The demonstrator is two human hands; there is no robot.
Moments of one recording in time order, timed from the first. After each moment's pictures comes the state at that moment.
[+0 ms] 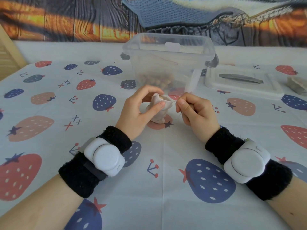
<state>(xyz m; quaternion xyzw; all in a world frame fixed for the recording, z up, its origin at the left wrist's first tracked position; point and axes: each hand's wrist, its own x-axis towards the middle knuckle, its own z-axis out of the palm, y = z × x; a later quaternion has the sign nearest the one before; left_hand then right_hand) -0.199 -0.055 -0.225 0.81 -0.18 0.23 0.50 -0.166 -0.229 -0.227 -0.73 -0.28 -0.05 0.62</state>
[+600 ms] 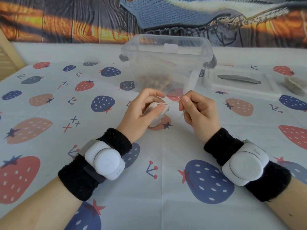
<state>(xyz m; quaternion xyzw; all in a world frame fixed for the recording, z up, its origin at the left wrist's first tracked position) -0.202 -0.063 -0.223 0.78 -0.16 0.15 0.58 -0.172 -0.229 -0.221 -0.69 -0.26 -0.07 0.67</state>
